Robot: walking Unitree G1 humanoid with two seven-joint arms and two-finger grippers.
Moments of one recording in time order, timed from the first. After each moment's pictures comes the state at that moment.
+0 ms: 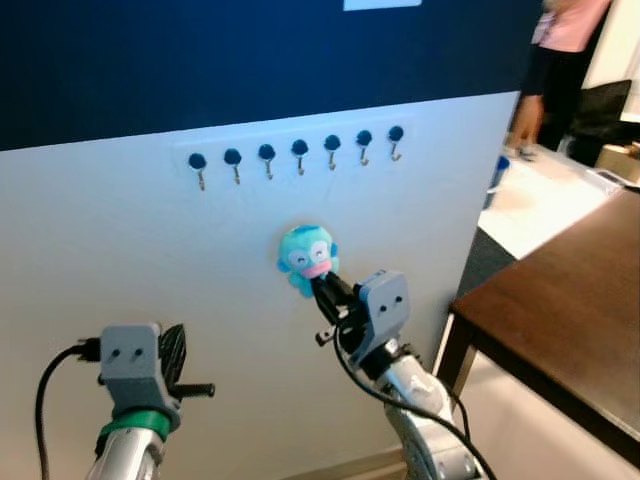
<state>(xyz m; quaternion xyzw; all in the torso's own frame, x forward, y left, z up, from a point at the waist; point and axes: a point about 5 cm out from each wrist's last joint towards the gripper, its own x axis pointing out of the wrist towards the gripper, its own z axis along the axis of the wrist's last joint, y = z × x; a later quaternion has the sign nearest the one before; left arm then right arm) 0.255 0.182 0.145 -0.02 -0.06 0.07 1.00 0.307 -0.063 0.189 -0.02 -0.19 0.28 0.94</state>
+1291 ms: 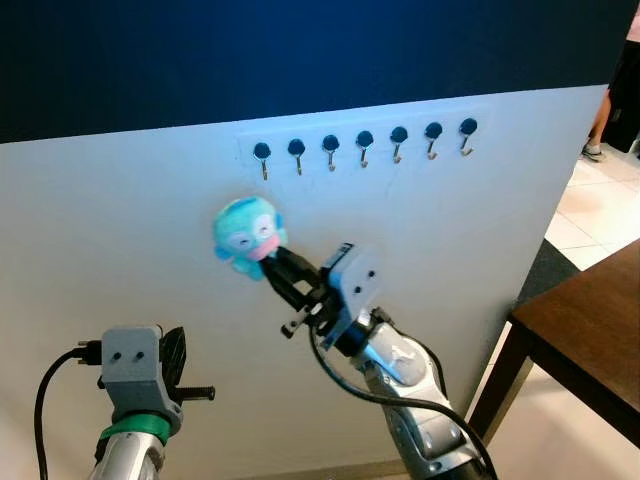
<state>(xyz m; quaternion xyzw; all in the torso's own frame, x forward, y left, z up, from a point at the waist) 0.254 0.178 0.143 -0.03 -0.06 0.07 1.00 0.304 -0.029 0.245 -0.05 -0.28 0.41 0.87</state>
